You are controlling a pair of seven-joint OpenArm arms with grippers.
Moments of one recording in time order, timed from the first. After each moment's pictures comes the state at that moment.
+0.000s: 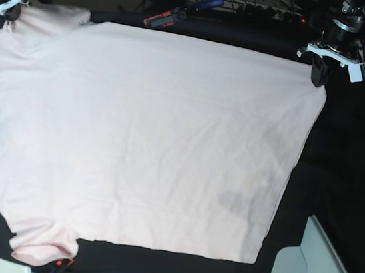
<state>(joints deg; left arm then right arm) 39.6 -17.4 -11.7 87.2 -40.3 -7.7 -2.3 -23.3 2.8 52.2 91.9 19.1 40.8 -56.8</state>
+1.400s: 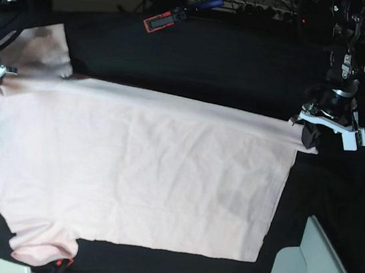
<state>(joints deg) 21.9 -16.8 -11.8 94.2 -40.8 0.6 16.2 -1.5 7.6 42.6 90.3 7.2 40.8 -67.9</state>
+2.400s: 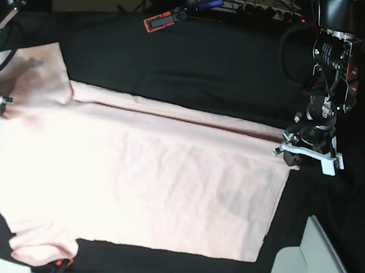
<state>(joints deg) 5.8 -13.7 -9.3 75.1 -40.3 0.8 18.0 9.0 15.1 36.4 69.4 6.8 40.8 -58.7</state>
